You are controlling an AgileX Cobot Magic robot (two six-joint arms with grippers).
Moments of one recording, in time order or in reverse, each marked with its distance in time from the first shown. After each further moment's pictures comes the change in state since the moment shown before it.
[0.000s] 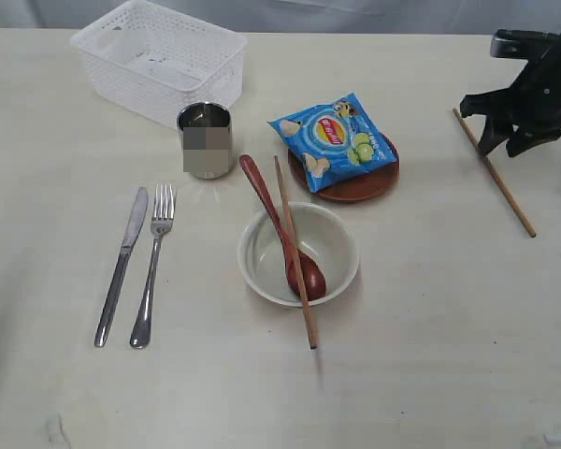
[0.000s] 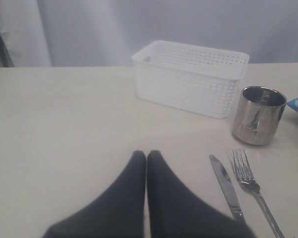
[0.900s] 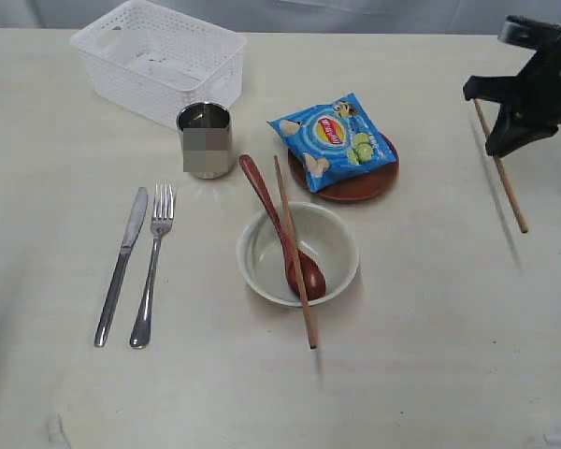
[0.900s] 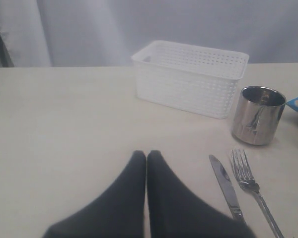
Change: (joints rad) left arm 0.000 0.000 0.000 0.000 0.000 0.000; right arm 0.000 -0.133 0.048 0.118 0.200 0.030
